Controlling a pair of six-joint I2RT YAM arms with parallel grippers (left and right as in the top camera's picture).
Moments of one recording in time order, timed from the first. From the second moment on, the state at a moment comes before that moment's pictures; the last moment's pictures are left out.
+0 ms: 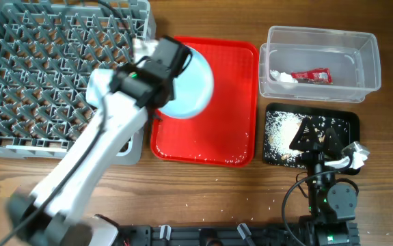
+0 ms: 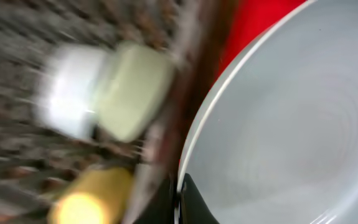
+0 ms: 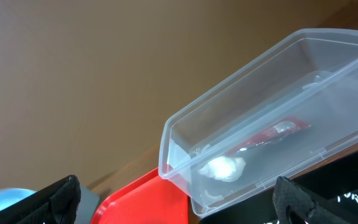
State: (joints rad) left arm -0.52 1.55 1.51 -1.12 -0.52 -0.56; right arm 0.08 0.01 0.01 0.02 0.16 0.65
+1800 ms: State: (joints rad) left arm 0.01 1.61 1.37 -0.51 -0.95 0.58; right arm 0.08 0.01 0.01 0.02 0.16 0.65
